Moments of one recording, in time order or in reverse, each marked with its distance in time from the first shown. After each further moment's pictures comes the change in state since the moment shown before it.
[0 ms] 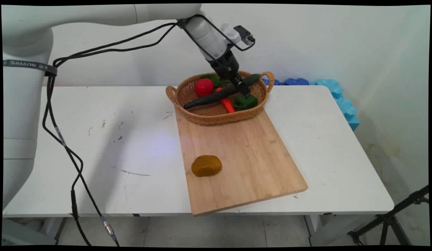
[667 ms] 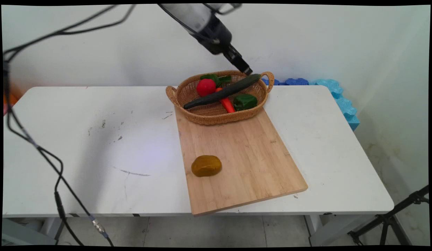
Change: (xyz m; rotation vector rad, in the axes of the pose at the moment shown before) arm -0.010 0.022 -0.121 -0.045 0.189 0.047
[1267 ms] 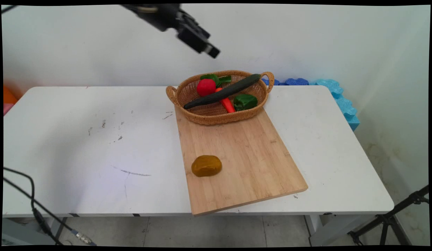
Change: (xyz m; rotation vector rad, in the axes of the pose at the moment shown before) arm -0.055 0.040 -0.167 -0.105 0.121 0.052
